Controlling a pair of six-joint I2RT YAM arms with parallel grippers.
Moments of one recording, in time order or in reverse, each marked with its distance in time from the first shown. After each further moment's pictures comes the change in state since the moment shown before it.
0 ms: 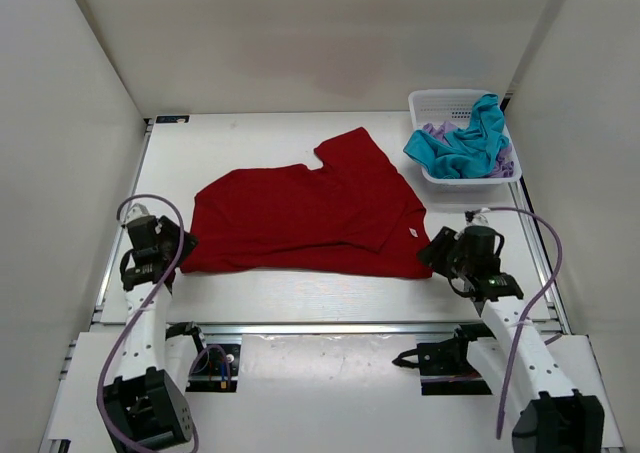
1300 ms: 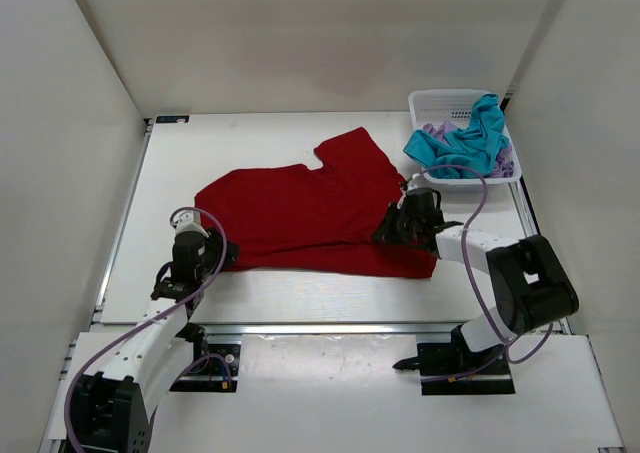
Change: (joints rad) left arm -0.454 -0.042 -0.212 0.333 -0.065 -0.036; right arm 0.331 0.805 0.304 0.442 -0.086 0.013
